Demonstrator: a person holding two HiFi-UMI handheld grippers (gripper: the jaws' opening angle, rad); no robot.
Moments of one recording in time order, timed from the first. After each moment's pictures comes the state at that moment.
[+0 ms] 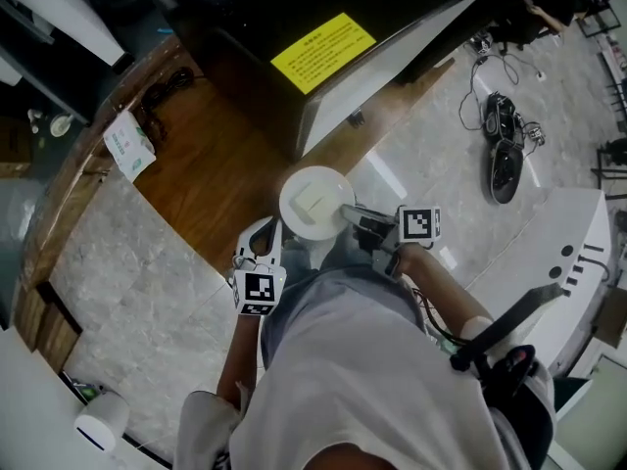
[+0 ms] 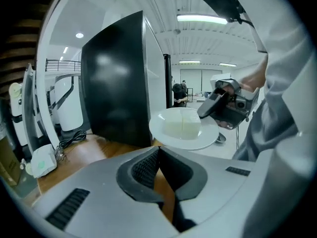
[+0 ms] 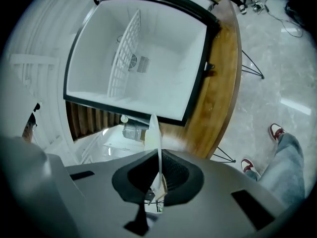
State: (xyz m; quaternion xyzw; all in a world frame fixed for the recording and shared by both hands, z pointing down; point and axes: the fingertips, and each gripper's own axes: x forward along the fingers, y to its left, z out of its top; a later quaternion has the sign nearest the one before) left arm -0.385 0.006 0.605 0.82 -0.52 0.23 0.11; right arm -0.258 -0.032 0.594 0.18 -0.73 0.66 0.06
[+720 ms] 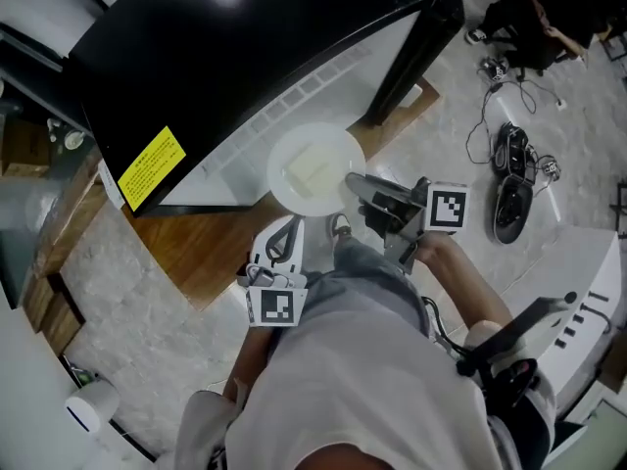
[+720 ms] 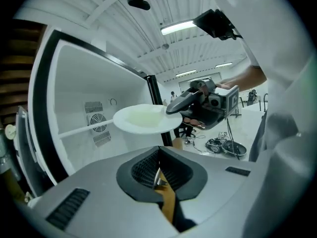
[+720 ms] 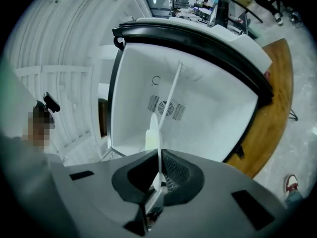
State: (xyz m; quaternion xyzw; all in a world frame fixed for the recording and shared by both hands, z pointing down) left arm 0.017 -0.255 0.450 0.81 -0.55 0.20 -0.03; right arm 0.076 -0.338 0.410 0.07 -0.82 0.57 -0.04
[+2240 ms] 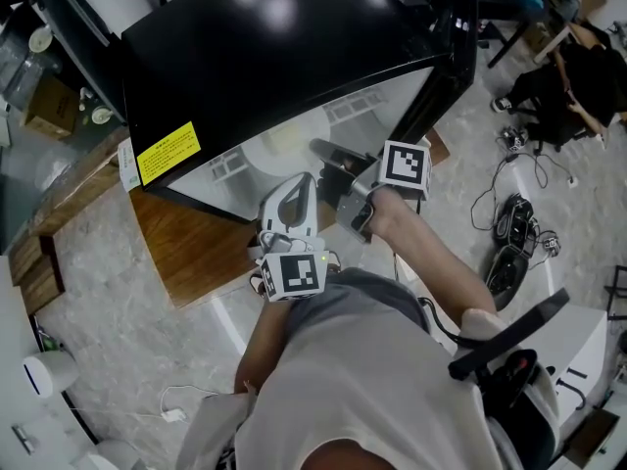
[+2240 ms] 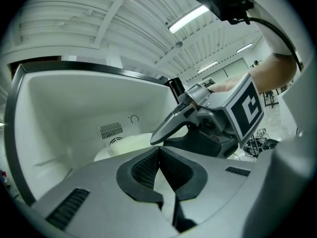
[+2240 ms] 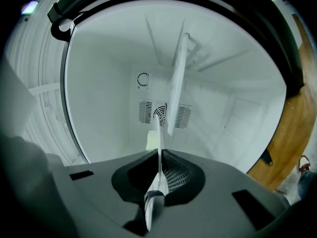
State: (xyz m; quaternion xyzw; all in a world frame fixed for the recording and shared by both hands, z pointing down) left arm 0.044 -0.350 0.362 0.69 -0.69 0.18 -0.10; right arm 0.024 -0.416 0.375 0.07 -0.77 0.64 -0.02
